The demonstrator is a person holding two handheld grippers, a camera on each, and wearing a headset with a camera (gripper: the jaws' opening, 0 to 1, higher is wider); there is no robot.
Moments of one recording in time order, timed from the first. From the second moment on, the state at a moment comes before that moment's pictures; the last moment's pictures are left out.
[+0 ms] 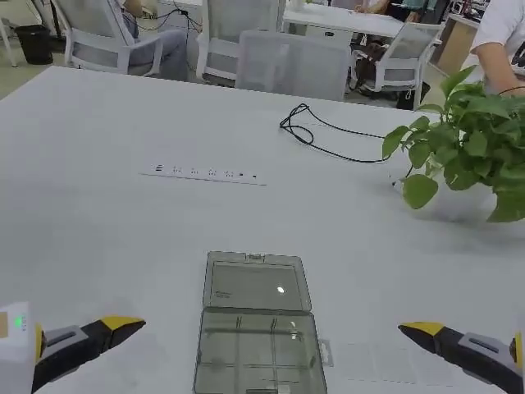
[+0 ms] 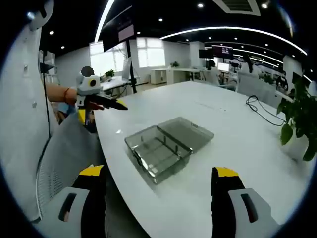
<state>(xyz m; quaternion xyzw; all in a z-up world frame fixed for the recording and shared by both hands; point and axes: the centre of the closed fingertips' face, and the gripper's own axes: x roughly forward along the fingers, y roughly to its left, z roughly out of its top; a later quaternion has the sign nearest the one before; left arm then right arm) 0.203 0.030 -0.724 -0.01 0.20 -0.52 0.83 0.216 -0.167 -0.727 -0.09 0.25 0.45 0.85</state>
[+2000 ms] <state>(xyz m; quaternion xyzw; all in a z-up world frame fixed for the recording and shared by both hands) 0.291 0.146 -0.776 0.06 0.31 -0.36 0.88 0.223 -0.164 -0.731 -0.07 0.25 0.45 0.86</state>
